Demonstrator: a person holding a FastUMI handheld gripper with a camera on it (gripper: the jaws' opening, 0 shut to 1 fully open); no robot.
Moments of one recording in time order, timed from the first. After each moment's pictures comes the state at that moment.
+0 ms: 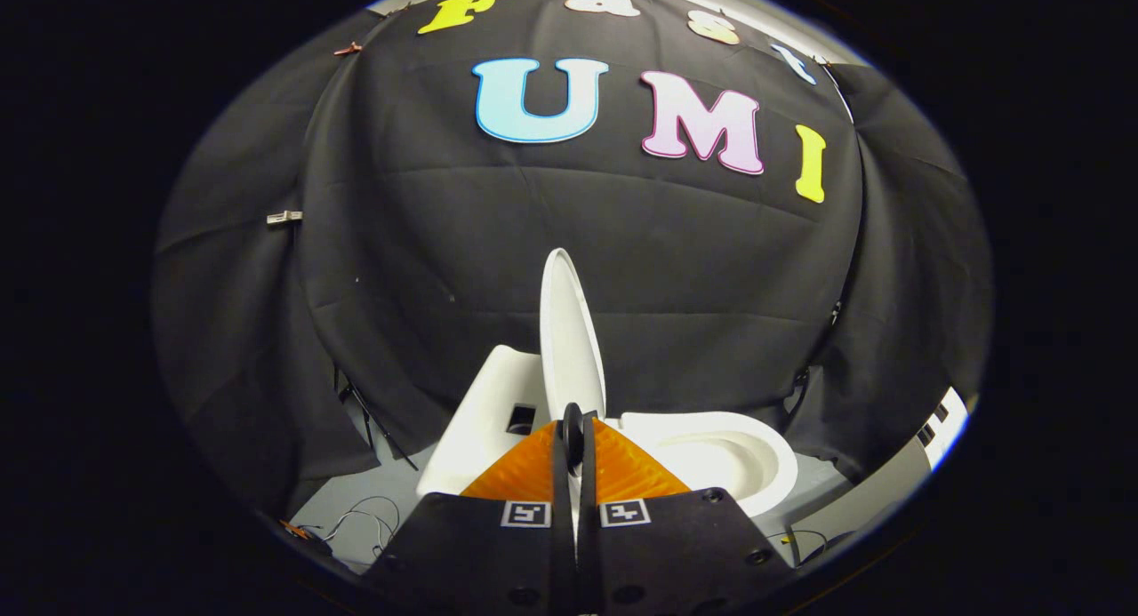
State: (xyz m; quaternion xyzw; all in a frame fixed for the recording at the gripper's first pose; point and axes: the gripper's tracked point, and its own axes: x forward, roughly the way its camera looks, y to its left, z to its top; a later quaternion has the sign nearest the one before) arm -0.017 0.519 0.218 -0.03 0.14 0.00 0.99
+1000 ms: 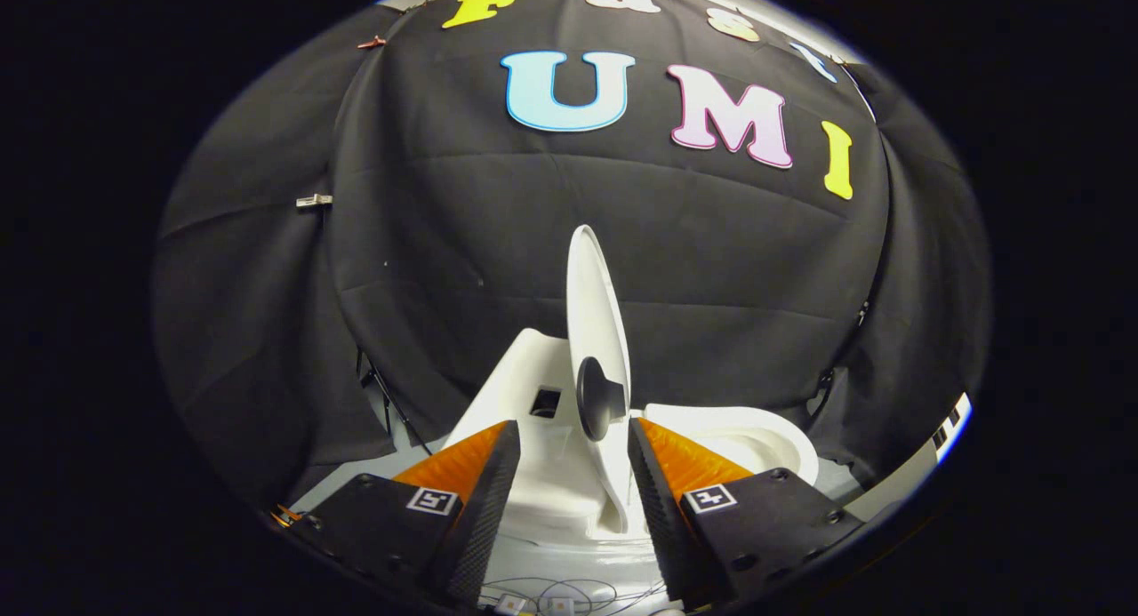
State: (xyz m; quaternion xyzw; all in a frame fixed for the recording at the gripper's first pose) arm -0.025 0.532 0.191 -0.03 0.15 0.05 0.99
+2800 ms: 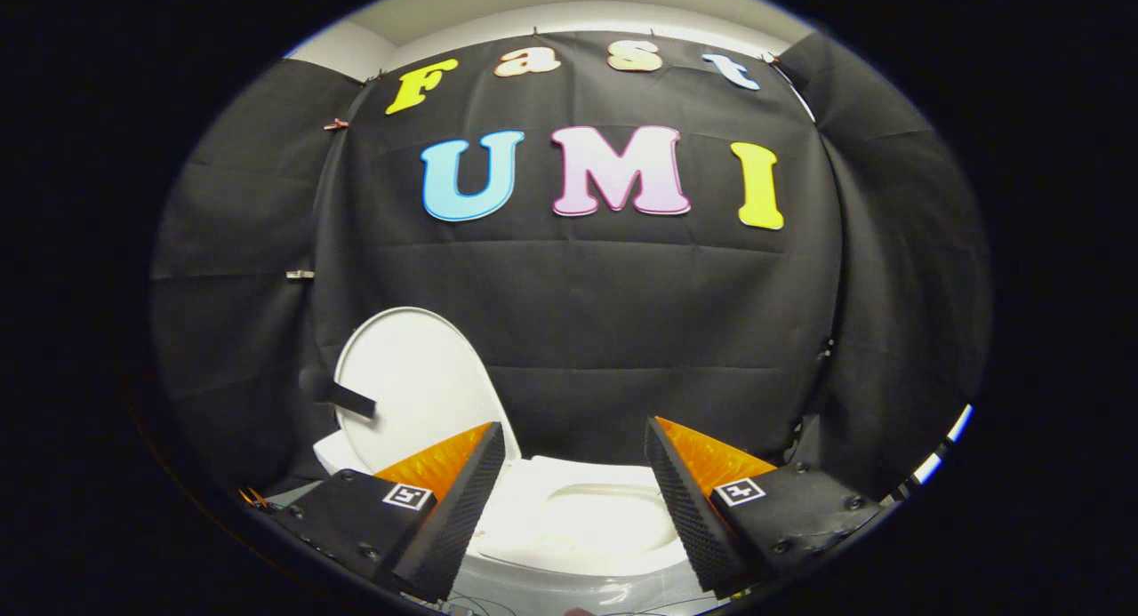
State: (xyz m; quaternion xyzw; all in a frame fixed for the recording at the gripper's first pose) arm -0.036 0.212 0.242 0.01 0.02 0.08 1.00
